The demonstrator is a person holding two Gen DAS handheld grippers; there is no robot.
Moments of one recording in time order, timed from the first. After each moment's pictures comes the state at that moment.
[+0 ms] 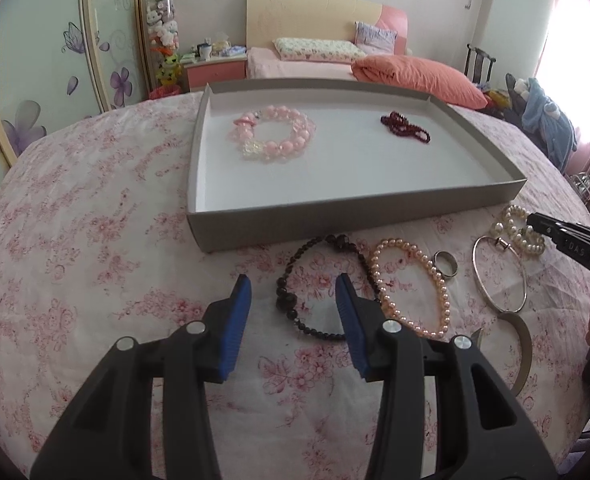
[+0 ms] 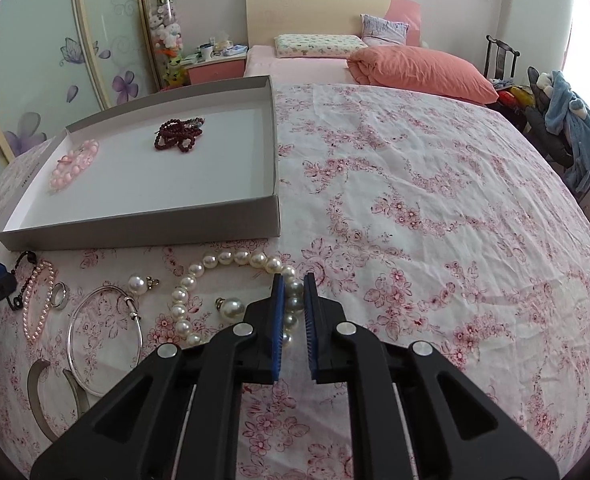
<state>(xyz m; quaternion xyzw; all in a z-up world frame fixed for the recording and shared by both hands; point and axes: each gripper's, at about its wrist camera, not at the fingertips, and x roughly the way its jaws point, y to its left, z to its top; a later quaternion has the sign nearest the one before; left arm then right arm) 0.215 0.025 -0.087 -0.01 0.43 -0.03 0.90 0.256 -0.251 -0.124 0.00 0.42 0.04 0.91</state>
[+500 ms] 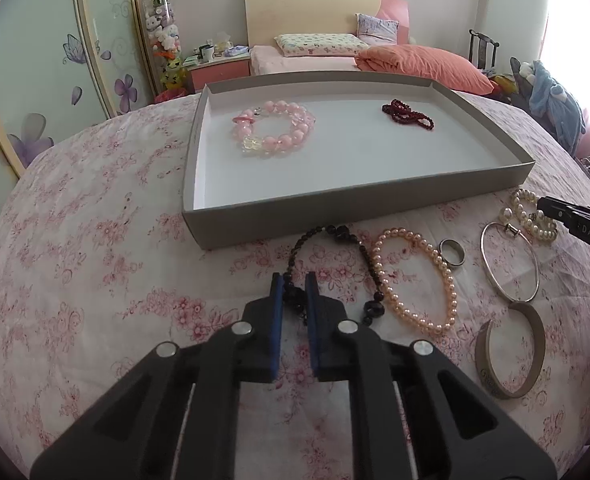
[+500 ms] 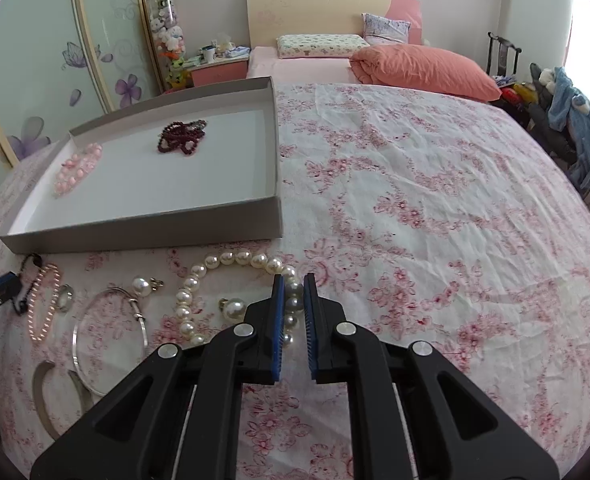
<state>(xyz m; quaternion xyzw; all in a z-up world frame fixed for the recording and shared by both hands) 0.210 0.017 -0.089 0.02 0.43 -0.02 0.90 0.256 -0.254 -0.123 0.02 0.42 0.05 0.91</state>
